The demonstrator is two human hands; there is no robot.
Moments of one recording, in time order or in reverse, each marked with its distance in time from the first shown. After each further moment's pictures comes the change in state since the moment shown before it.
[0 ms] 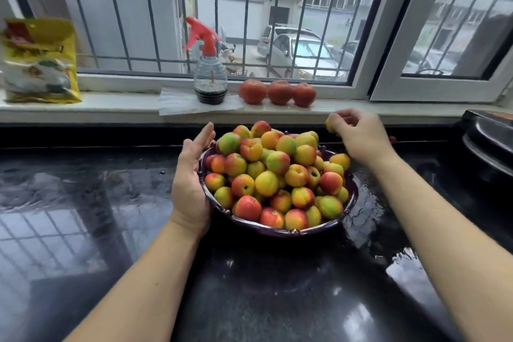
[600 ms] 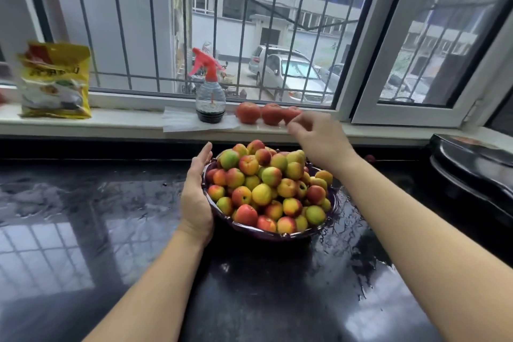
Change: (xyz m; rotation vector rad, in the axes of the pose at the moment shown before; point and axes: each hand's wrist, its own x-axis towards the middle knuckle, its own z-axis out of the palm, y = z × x) left_hand -0.020 0.014 0.012 -0.012 0.026 0.054; right_hand -0.030 -0.104 0.009 -0.217 -0.091 -0.175
